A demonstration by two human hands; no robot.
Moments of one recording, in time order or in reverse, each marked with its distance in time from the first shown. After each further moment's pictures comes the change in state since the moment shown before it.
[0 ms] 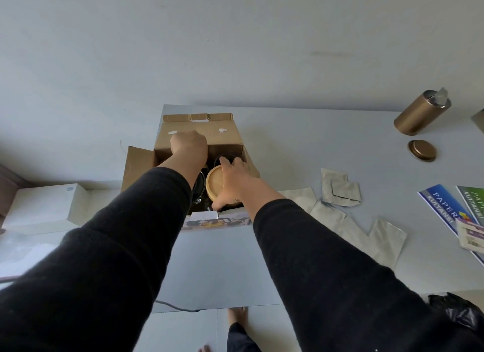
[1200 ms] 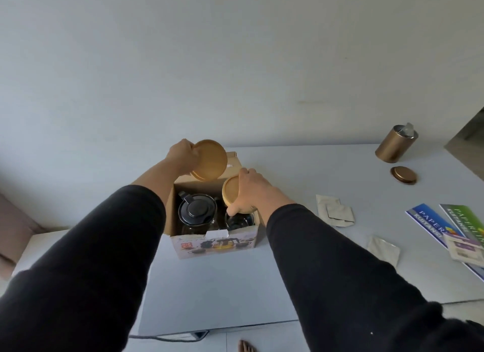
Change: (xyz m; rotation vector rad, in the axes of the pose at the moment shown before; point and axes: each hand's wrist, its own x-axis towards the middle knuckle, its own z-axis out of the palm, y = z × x) left_hand -0.045 -0.066 -0.056 -1.033 0.140 -0.062; right_hand -0.056 -0.011 -0.051 0.025 0.196 0.037
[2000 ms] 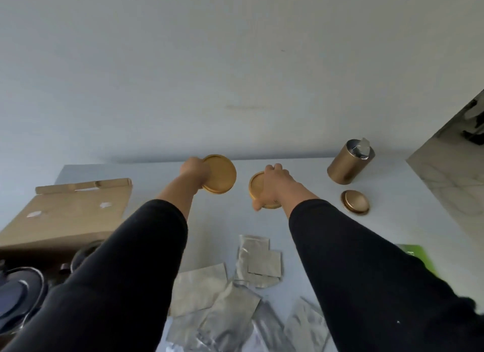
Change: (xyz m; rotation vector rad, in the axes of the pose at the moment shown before) left_hand 0.135 0.203 0.247 -0.246 -0.089 -0.287; right_hand 0.128 0.315 -0.091 -0.054 -0.051 0.285
